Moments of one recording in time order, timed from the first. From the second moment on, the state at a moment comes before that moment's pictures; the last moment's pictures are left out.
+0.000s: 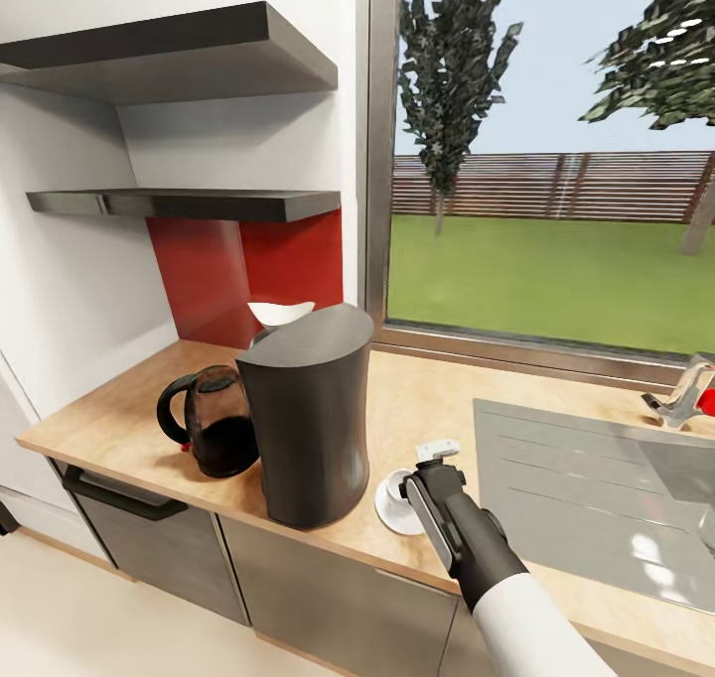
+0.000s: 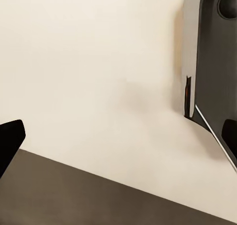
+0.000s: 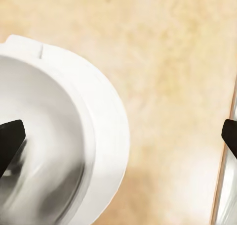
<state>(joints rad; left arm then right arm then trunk) 0.00 0.10 0.33 -0.07 -0.42 -0.01 0.14 -0.63 0.17 0.25 -0.97 -0.06 0.91 -0.42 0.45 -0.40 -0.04</state>
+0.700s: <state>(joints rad) 0.00 0.11 0.33 -0.07 -0.42 -0.01 0.14 -0.63 0.17 0.25 -1.18 -0.06 0.97 -0.42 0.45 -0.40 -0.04</state>
